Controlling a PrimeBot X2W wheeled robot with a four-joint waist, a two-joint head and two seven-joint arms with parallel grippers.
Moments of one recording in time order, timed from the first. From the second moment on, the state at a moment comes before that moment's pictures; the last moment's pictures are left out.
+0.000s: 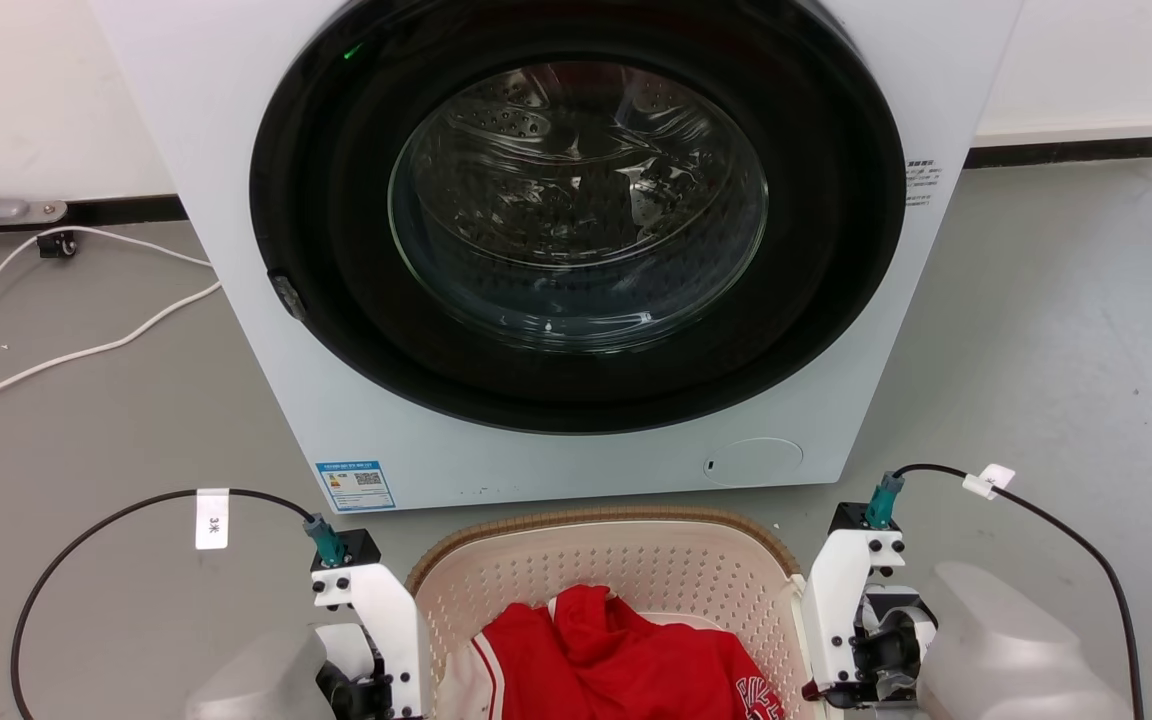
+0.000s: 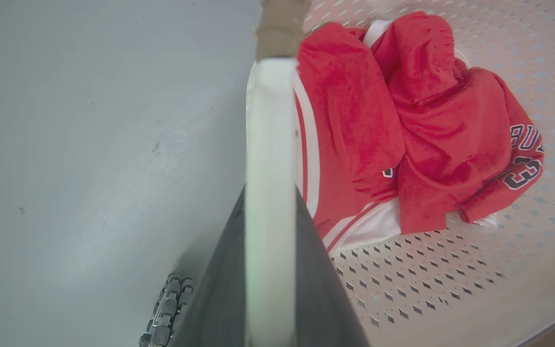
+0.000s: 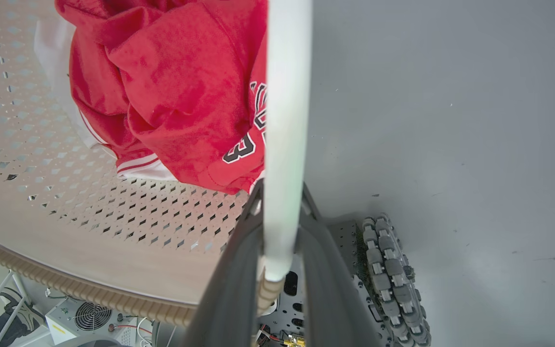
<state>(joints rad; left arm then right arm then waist) -0.66 0.19 -1.11 1.24 -1.35 -0.12 0.42 -0.71 -0.07 0.80 1.30 0.99 0.12 0.73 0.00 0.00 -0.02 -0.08</state>
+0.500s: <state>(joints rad) -0.66 0.19 -1.12 1.24 -1.36 -0.12 0.41 -0.71 -0.07 0.78 1.30 0.97 0.12 0.72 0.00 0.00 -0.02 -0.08</state>
